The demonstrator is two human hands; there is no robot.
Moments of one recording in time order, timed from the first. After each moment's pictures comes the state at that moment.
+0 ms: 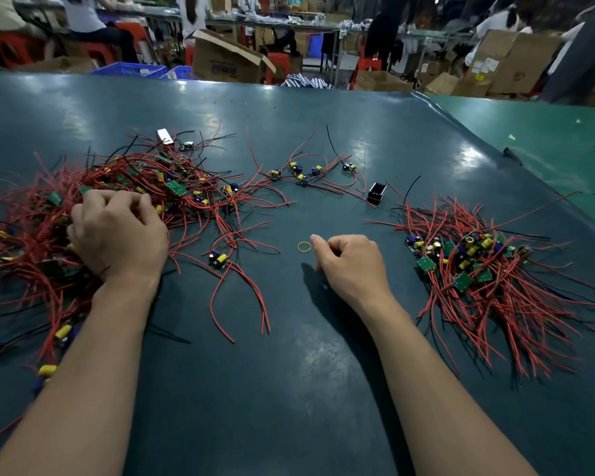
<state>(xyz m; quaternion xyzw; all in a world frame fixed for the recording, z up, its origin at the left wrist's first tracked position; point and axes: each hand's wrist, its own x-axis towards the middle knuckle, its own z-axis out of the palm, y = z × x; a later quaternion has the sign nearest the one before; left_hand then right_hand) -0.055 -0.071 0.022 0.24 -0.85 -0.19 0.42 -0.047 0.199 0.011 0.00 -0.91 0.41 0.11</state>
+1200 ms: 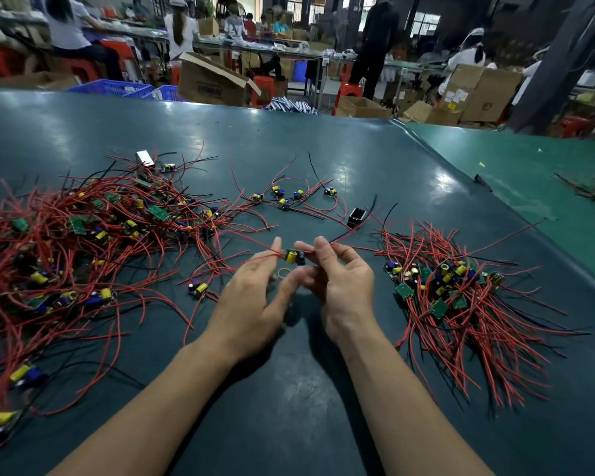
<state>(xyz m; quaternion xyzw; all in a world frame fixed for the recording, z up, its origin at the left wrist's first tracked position) -0.026 0.060 0.012 -0.15 -0.89 -0.40 0.16 -0.045 0.189 0.026 -0.05 -0.48 0.87 0.06</state>
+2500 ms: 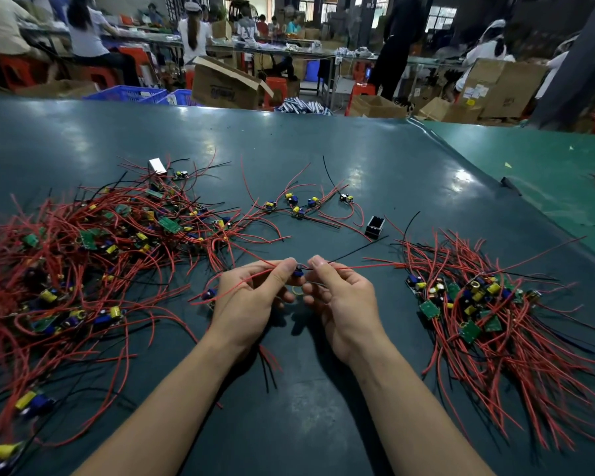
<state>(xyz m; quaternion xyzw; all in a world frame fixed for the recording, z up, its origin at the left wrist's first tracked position) -0.052 0.058 0.016 0.02 -0.65 -0.75 0.08 -0.059 0.178 0.021 -0.10 -0.51 0.85 -0.01</state>
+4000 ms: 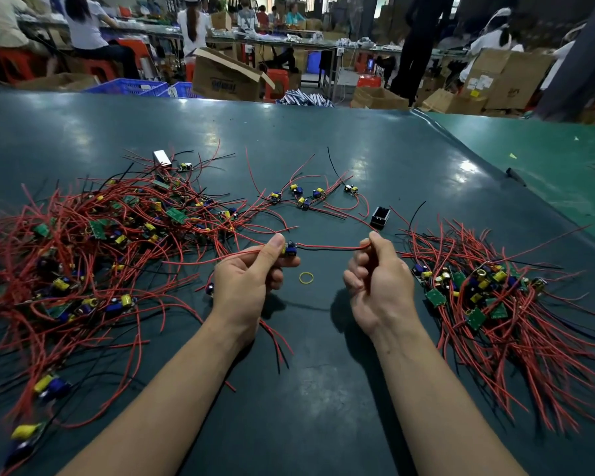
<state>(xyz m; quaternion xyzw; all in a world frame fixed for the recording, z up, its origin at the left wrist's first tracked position) -0.055 0.052 0.019 0.04 -0.55 -0.83 0.08 -0.069 0.201 0.032 -0.14 -0.39 0.91 0.07</state>
